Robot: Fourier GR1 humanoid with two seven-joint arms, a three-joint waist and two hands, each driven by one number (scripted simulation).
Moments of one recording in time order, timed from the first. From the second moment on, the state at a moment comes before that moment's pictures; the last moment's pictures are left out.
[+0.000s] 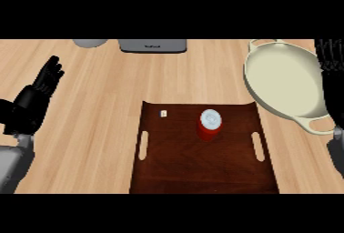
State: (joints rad) left arm -0.28 0.52 -0.09 -1.38 0.21 0.11 -0.04; right arm -0.37 -0.50 0.07 -1.72 -0.19 -0.17 -0.14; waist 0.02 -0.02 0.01
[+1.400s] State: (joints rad) left arm -0.22 0.36 -0.04 -1.59 0.23 0.27 0.18; right arm -0.23 -0.52 0.26 -1.63 0.20 -0.16 0.18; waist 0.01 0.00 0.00
